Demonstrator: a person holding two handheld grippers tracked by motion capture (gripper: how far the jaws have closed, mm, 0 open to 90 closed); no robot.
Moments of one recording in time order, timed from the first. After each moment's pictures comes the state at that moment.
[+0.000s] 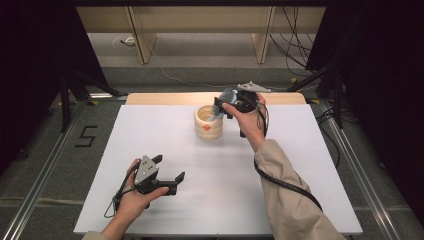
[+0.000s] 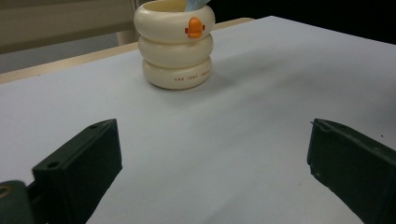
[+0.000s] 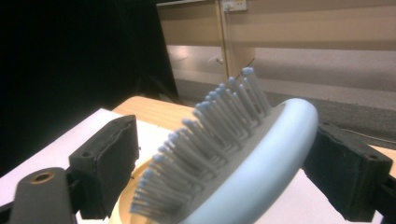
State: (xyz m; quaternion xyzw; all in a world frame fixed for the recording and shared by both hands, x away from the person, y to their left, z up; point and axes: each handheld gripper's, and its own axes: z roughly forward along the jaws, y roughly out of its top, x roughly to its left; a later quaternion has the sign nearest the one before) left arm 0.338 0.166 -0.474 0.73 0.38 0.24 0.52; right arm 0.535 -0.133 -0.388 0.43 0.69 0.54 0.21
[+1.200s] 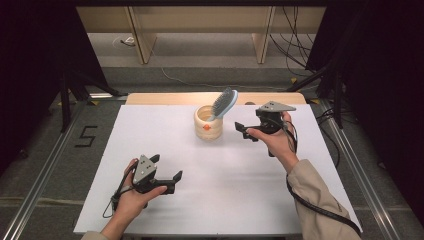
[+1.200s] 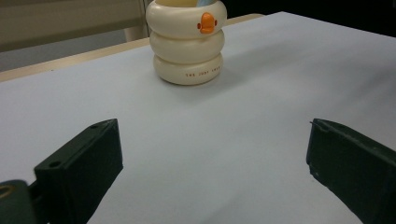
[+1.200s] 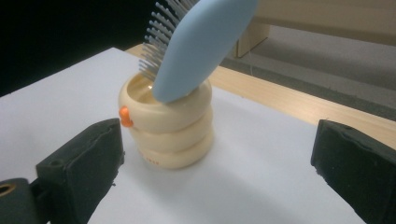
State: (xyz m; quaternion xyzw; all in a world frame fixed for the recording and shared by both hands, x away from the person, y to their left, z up) left arm 0.340 0.171 -0.474 0.72 0.39 0.25 0.51; right arm 0.476 -0.200 -0.400 0.38 0.75 0.49 0.21
